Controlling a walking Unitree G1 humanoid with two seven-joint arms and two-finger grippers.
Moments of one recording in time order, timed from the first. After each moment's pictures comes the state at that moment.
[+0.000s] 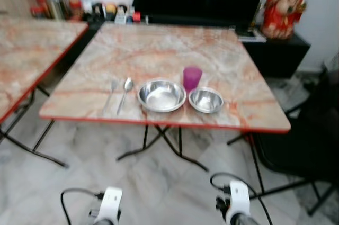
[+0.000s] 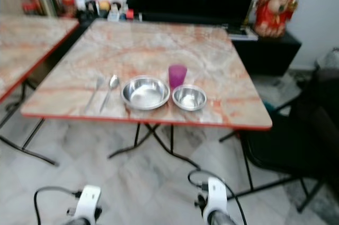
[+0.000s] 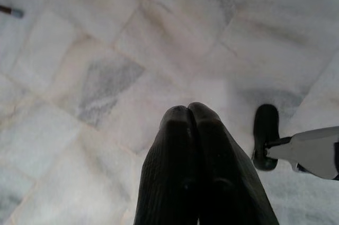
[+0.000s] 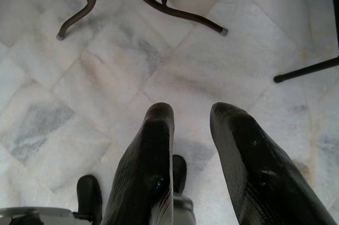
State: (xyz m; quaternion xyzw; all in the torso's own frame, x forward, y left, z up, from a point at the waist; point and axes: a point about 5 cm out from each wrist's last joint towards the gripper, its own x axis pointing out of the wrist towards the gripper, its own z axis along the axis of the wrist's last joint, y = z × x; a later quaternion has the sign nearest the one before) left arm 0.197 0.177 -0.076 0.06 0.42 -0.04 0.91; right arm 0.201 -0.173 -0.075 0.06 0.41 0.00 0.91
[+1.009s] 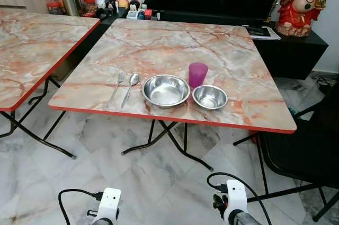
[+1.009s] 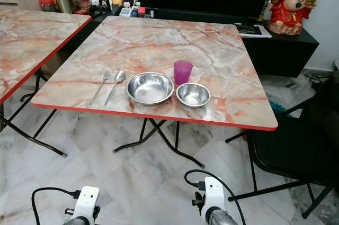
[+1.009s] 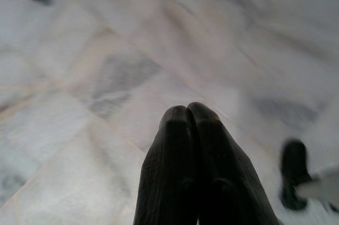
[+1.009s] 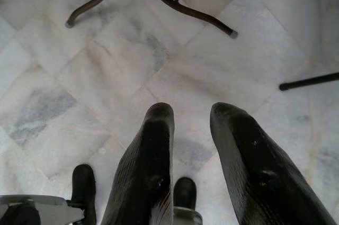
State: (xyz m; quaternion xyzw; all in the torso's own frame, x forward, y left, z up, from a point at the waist) left arm 0.194 0.189 -0.074 0.06 0.38 0.02 0.92; right arm 0.203 -0.168 -0.074 0.05 0.41 0.02 0.91
